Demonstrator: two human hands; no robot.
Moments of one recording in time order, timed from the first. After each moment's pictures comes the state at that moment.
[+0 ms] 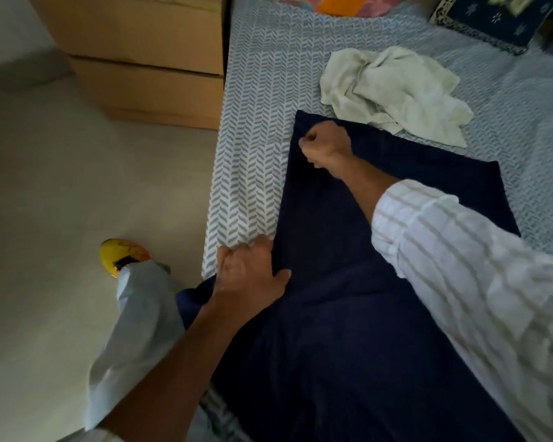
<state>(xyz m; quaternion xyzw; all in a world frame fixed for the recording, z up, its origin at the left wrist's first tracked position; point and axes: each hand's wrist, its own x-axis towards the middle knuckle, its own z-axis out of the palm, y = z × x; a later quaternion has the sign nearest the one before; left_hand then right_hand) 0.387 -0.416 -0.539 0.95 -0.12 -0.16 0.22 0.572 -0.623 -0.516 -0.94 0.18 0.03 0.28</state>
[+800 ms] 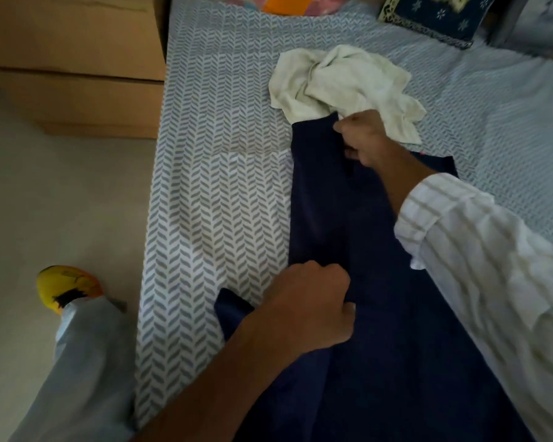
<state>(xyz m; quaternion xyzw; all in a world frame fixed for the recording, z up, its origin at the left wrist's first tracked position) 0.371 -0.525 -0.477 0.85 -0.38 -0.24 0.29 0.579 -0.772 -0.498 -0.79 0.36 -0.04 0.49</state>
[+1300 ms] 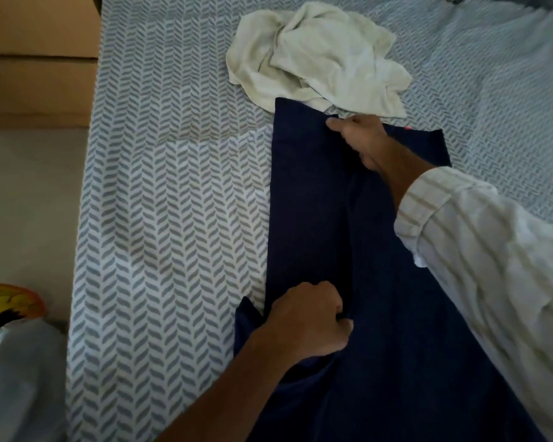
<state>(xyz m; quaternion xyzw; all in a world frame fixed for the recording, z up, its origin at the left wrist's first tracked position) 0.361 -0.600 -0.545 0.81 -0.32 -0.39 0.30 0.557 -0.853 -0.547 -0.79 0.38 -0.02 0.47</state>
